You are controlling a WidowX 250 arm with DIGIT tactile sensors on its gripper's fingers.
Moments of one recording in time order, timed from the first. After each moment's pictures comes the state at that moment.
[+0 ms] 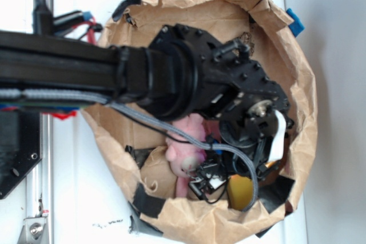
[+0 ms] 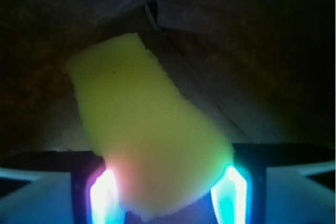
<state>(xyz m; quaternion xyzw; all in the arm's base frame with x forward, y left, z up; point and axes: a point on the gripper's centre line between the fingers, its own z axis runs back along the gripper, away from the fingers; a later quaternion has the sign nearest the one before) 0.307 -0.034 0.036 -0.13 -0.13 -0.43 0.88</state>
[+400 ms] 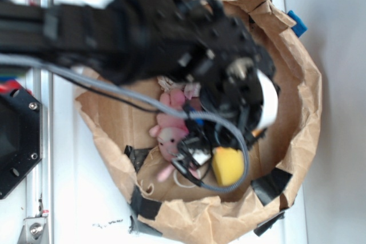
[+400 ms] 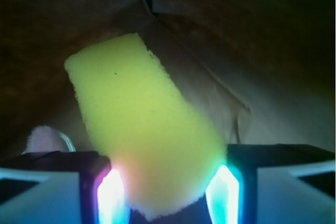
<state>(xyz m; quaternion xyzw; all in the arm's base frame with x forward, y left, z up) 0.281 -0.001 0.078 -0.11 -0.11 -0.38 0.91</state>
